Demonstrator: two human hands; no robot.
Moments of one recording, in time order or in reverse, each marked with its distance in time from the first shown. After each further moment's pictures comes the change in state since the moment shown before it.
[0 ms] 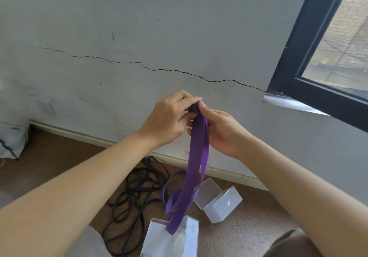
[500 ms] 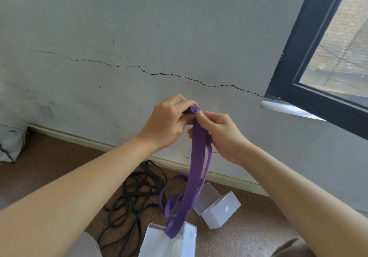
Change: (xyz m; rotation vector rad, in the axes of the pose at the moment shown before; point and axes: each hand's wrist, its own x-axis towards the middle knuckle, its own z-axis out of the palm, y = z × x) left_hand 0.005 0.001 0.003 0.019 0.021 -0.083; right_hand -0.007 0.000 -0.002 -0.402 0.085 -0.211
